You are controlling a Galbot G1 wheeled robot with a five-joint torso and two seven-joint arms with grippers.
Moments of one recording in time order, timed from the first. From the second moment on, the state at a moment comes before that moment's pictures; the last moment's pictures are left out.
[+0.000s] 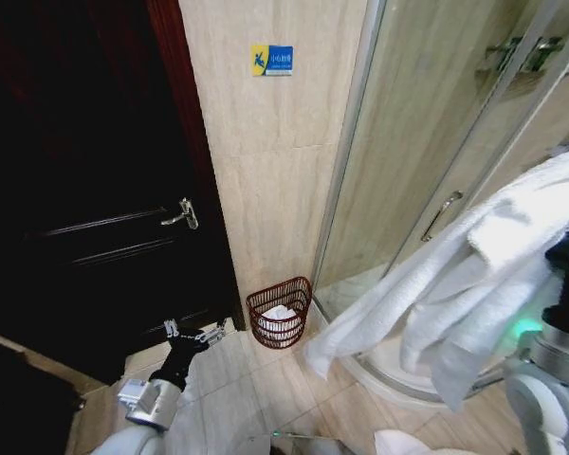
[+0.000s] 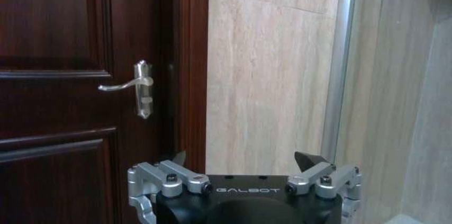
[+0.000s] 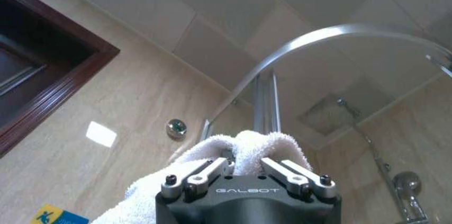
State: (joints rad) left arm 1.93 -1.53 -0.70 -2.42 -0.17 0.06 0.21; right arm -1.50 1.22 1.03 2.50 0.39 0.44 0.08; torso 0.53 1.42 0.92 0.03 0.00
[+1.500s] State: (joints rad) left arm 1.93 -1.53 -0.70 -2.42 -0.17 0.06 0.21; right arm -1.50 1.22 1.03 2.50 0.40 0.48 0.08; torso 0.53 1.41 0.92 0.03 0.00
